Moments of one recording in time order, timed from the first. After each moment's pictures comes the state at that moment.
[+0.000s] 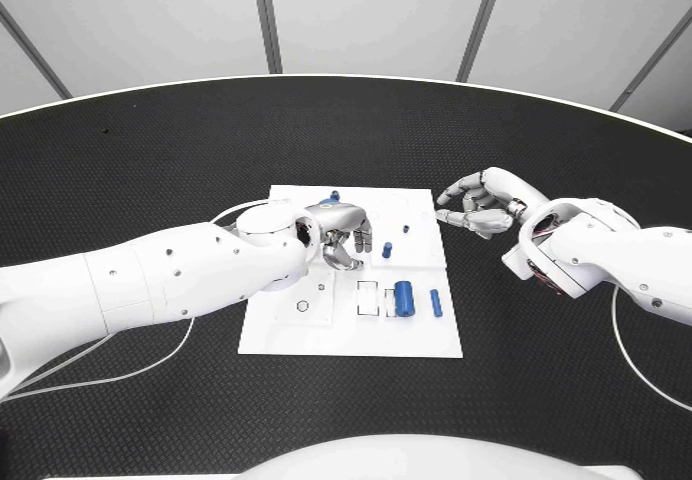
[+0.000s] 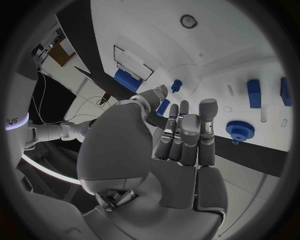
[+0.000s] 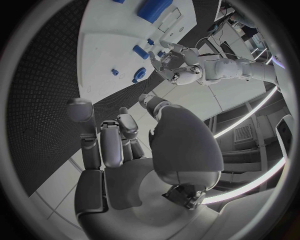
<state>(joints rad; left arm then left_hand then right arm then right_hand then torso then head) 1.27 -0.54 -0.16 1.37 -1.46 -0.11 -0.14 1.36 -0.28 0.58 0.07 0.05 0.90 0.16 0.24 0.35 0.99 0.11 0.34 0.13 1.31 0.04 1.33 0.90 0.16 1.12 0.13 1.13 0.89 1.26 -0.96 -0.12 1.57 -0.98 -0.47 -0.04 1.21 -0.19 0.48 0.17 0.31 0.80 0.17 0.28 0.42 1.23 0.08 1.21 1.17 1.46 0.01 1.43 1.31 0.12 1.30 0.11 0.93 1.06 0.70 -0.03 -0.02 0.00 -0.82</state>
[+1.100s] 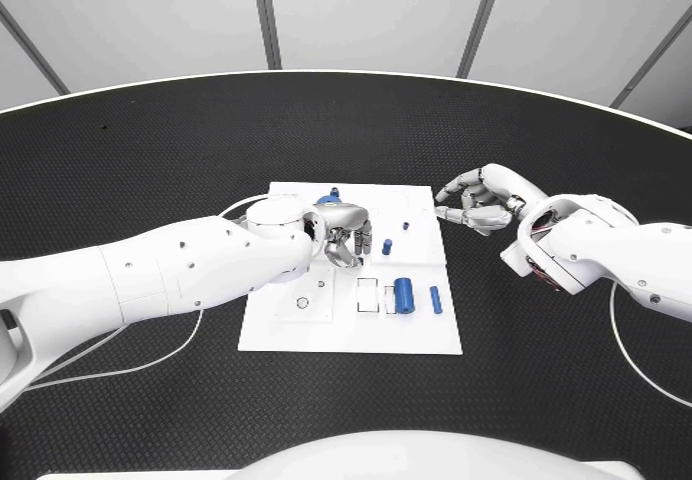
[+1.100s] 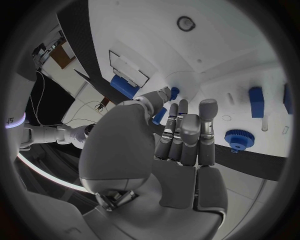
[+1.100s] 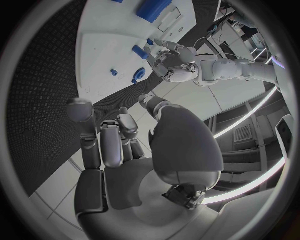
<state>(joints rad) 1.27 -0.50 -0.16 1.31 -1.46 -0.04 -0.14 1.38 -0.25 0.59 0.07 0.05 0.92 0.16 0.25 0.36 1.02 0.10 0.35 0.14 1.31 0.04 1.33 0.90 0.16 1.12 0.13 1.13 0.90 1.26 -0.96 -0.12 1.57 -0.98 -0.47 -0.04 1.21 -0.19 0.48 0.17 0.31 0.80 0.17 0.28 0.42 1.23 0.08 1.21 1.17 1.46 0.01 1.43 1.31 0.12 1.30 0.11 0.93 1.06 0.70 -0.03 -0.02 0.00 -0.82</state>
